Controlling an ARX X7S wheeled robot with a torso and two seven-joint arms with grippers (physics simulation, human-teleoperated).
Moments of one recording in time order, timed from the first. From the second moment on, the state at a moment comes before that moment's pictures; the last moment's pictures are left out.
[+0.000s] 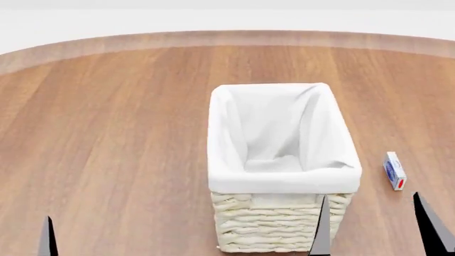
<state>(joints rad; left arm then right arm) 0.22 -0.23 0.13 0.79 -0.06 -0.29 -0.29 -0.14 0.36 0.13 -0.86 0.37 0.39 0.15</state>
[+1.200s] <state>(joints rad) 0.17 -0.26 0.19 0.70 -0.08 -0.29 -0.35 -0.61 0.13 0.26 -0.22 0.18 -0.45 0.09</state>
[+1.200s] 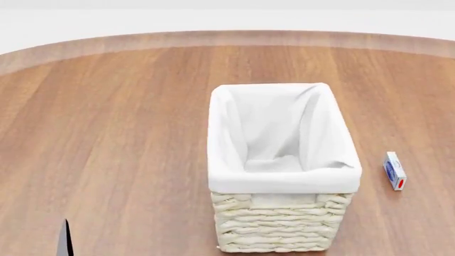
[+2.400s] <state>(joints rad) 0.16 -0.29 0.21 0.69 -0.10 -0.29 -0.39 -0.43 0.12 0.20 0.27 0.25 -0.65 0.08</state>
